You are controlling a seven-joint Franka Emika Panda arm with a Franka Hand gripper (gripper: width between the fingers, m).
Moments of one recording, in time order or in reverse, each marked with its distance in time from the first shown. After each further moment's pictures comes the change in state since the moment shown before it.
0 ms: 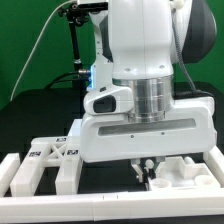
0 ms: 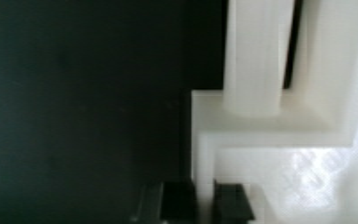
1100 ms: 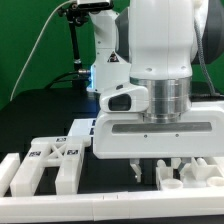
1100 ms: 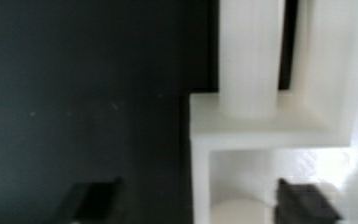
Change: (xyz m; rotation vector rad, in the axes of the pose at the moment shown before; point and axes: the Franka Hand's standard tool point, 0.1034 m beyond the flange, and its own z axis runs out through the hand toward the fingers) arm 0.000 -0.011 0.000 -0.044 -0.023 0.056
